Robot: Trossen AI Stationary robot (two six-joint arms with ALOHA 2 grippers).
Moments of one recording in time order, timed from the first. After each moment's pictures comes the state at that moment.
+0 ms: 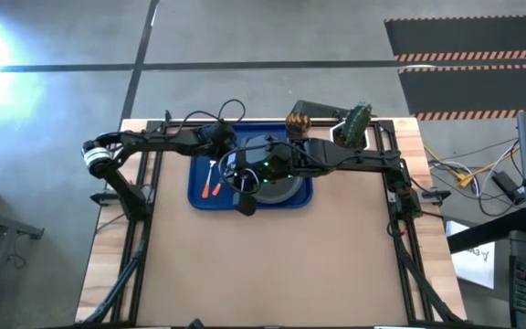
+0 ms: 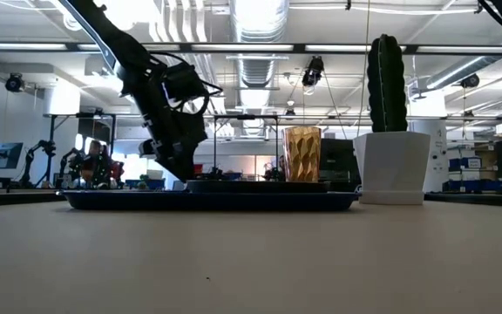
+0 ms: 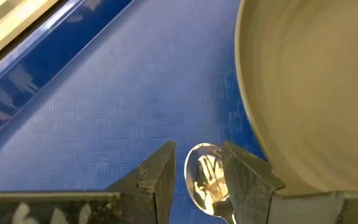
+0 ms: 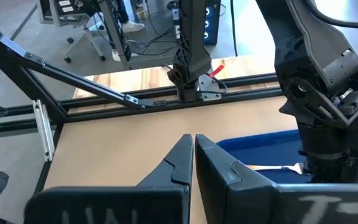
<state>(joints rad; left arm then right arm) 0.56 1.61 0.91 -0.26 -0.11 -0.15 0.04 2.07 2.35 -0.78 0.00 0.15</state>
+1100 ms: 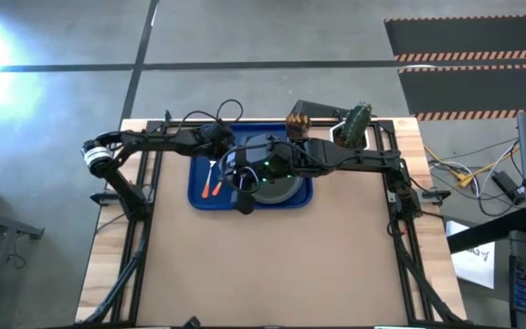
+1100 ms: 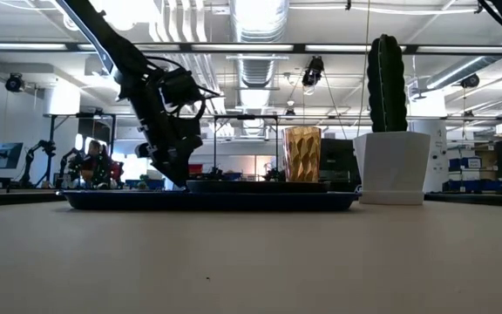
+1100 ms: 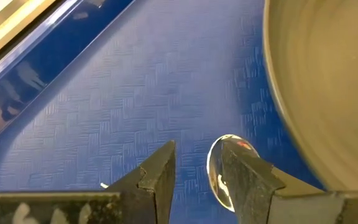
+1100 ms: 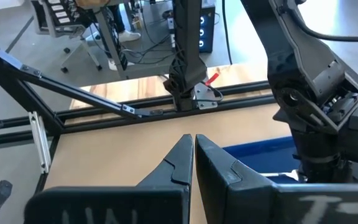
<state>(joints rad) 0.59 1.62 0.88 -0.24 -0.12 -0.12 0.04 2.07 2.35 -0.75 0.03 0.16</state>
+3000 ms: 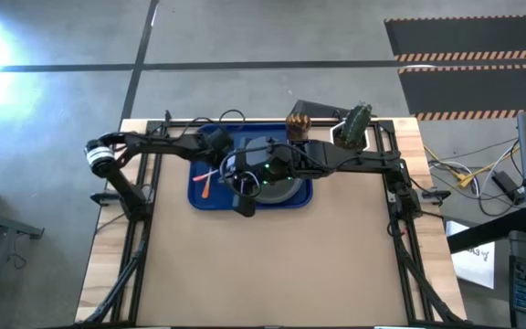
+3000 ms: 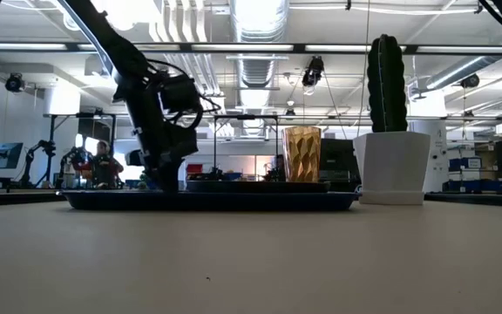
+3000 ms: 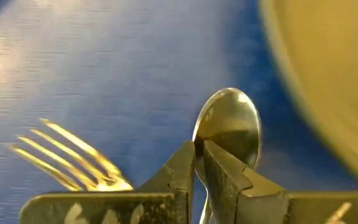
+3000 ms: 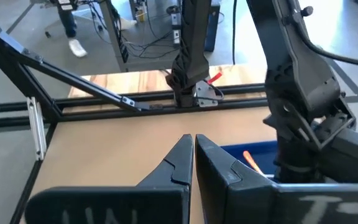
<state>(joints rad) 0.54 1.64 0.86 -0.33 -0.08 -0.23 0.05 2.07 2.35 -0.76 0.03 0.09</state>
